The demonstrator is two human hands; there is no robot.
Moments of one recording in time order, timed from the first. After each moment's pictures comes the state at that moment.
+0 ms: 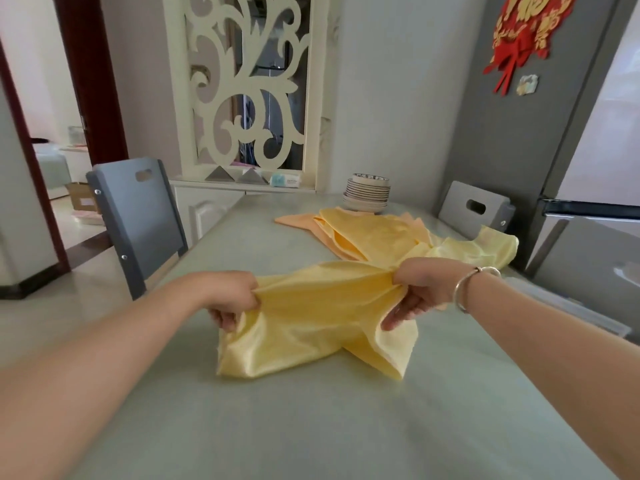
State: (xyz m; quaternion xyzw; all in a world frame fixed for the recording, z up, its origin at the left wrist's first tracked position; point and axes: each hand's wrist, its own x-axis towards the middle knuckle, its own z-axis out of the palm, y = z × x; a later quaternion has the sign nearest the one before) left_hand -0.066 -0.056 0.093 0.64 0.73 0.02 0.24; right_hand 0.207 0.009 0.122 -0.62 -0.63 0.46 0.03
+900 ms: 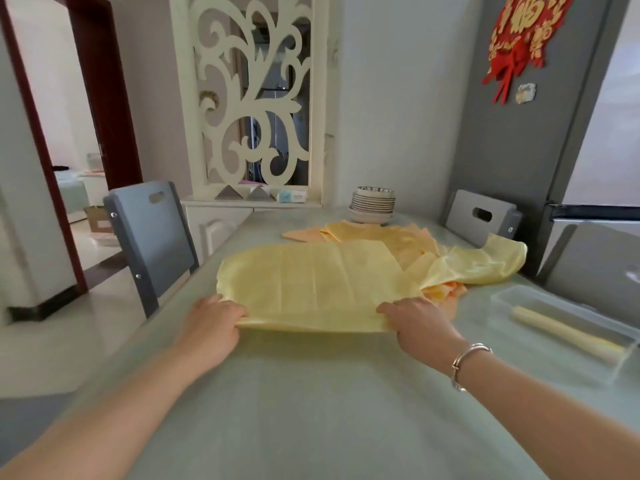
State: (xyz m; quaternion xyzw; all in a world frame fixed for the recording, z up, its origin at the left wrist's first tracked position) left_hand -0.094 -0.074 0.037 0.65 0.74 0.13 -0.10; right_hand 0.220 0.008 0.041 -0.49 -0.86 -0.14 0.08
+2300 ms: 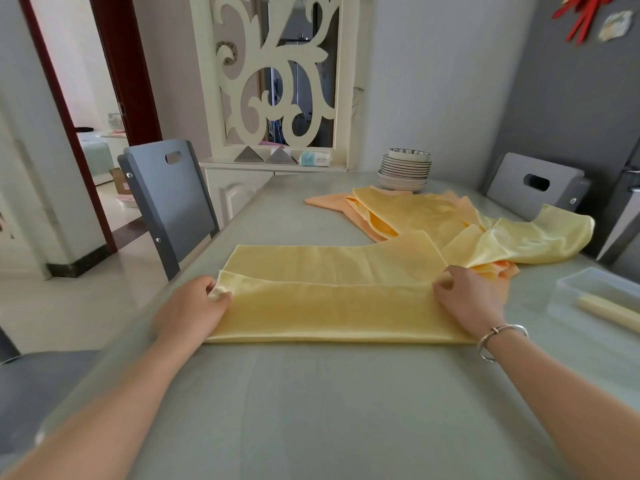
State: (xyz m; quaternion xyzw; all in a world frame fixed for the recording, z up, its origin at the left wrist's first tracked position) left_hand -0.155 -0.057 -0.007 0.45 0.83 0.32 0.01; right_hand 0.215 0.064 0.016 -0.66 -0.70 0.01 0.26
